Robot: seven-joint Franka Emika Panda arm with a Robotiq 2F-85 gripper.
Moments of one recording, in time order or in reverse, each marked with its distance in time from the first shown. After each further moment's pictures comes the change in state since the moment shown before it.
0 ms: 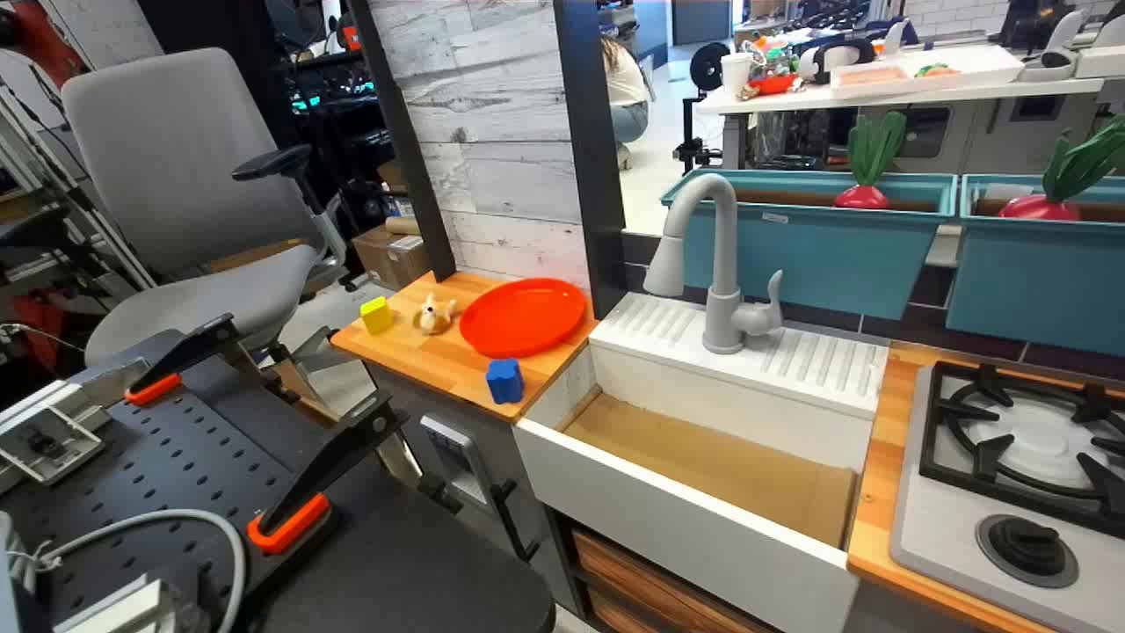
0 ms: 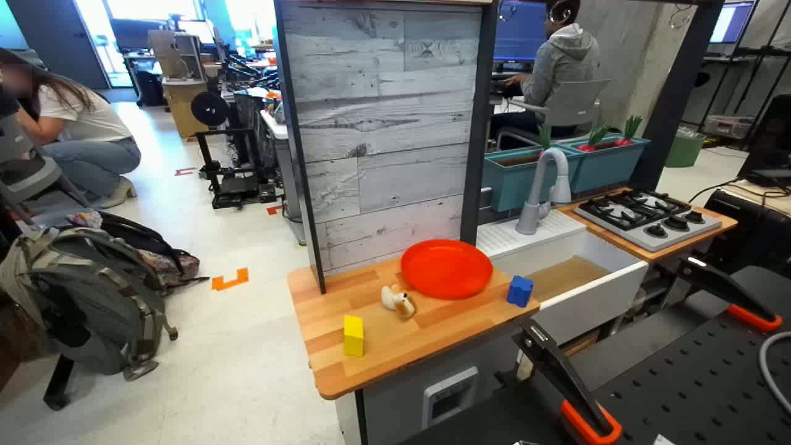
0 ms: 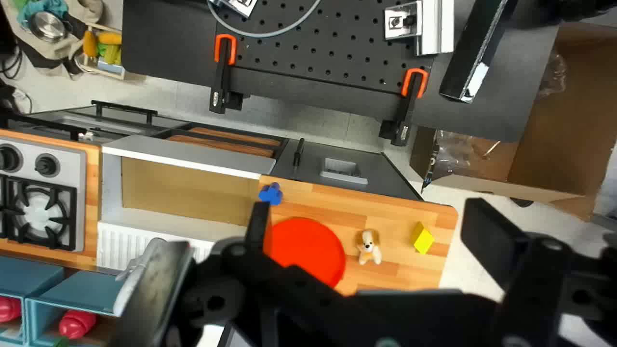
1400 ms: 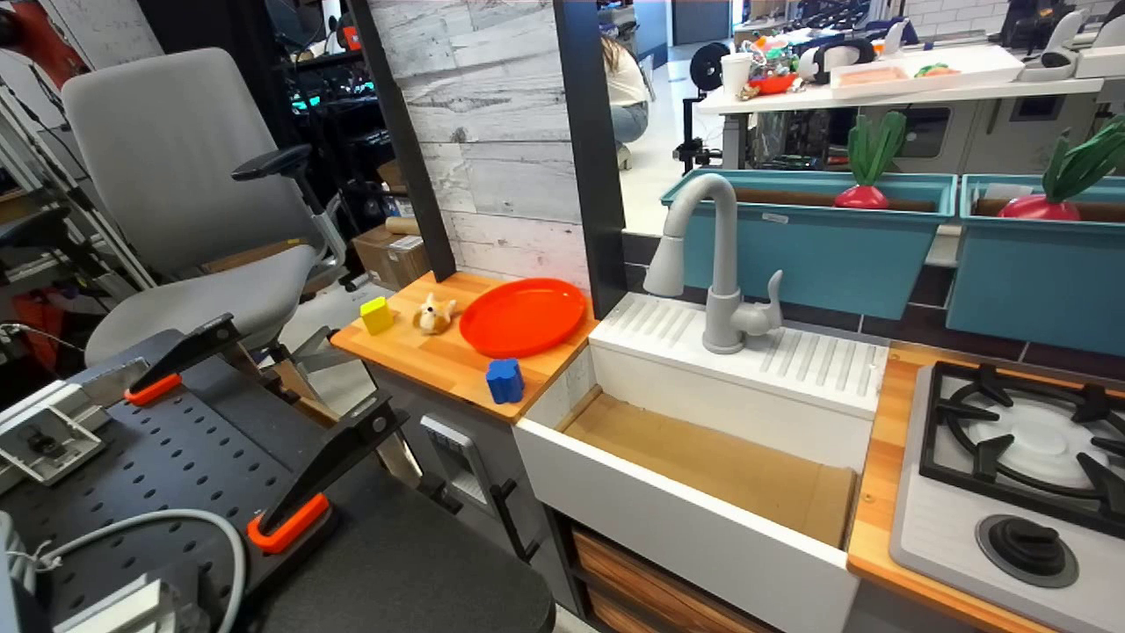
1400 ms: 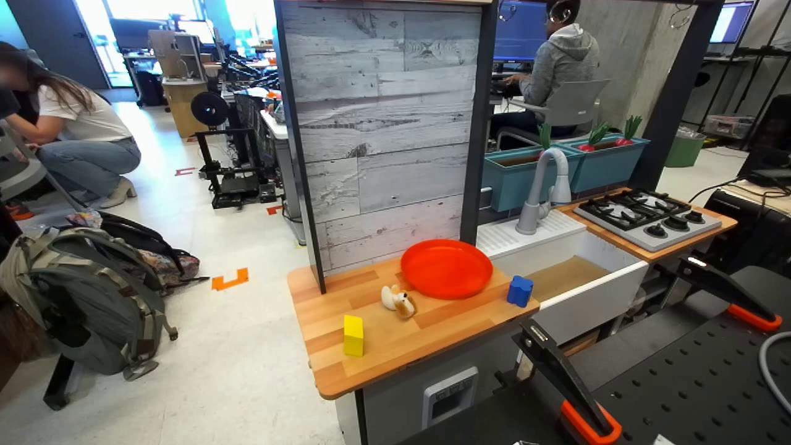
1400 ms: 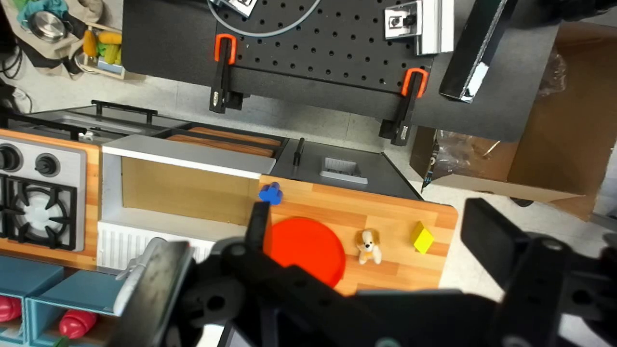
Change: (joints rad) arm 0.000 0.000 0.000 0.001 0.000 0.000 0.000
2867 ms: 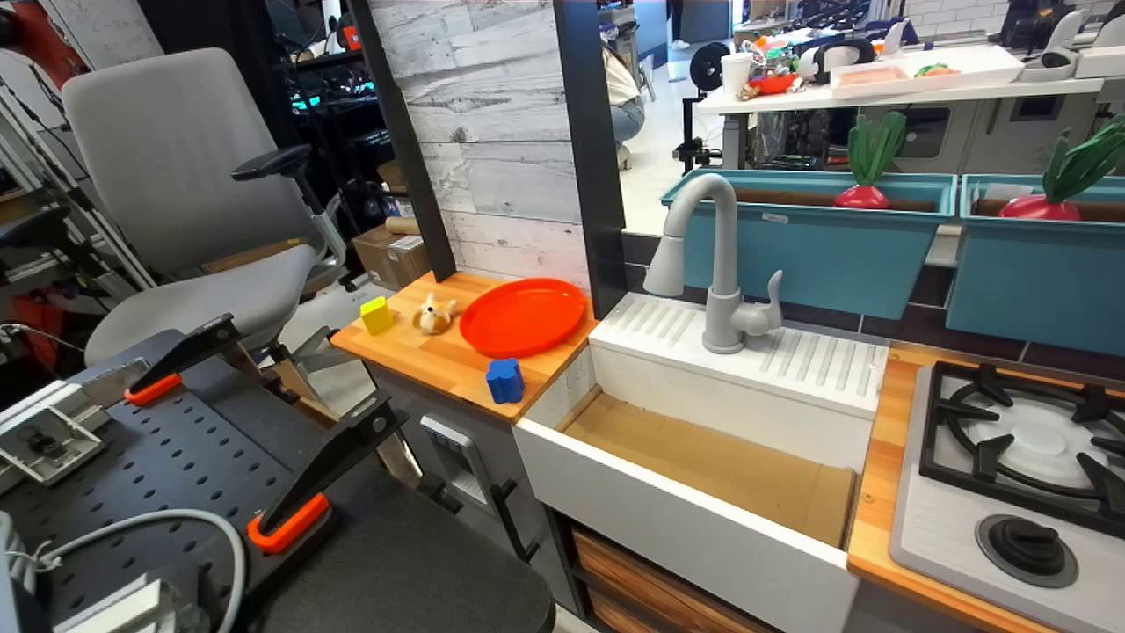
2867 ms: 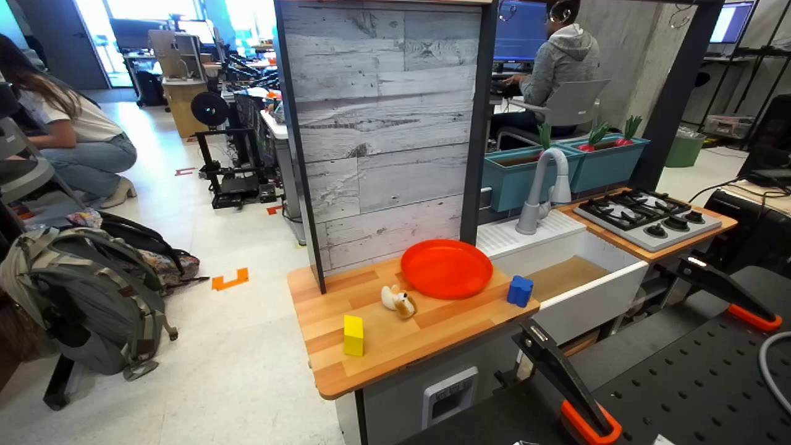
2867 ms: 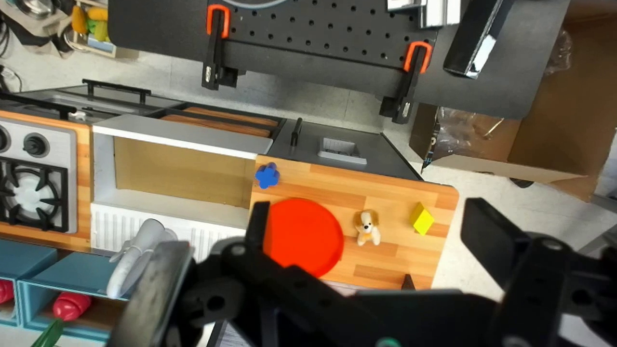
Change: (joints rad) arm 0.003 0.021 0.000 -0.036 0.006 0.108 0.002
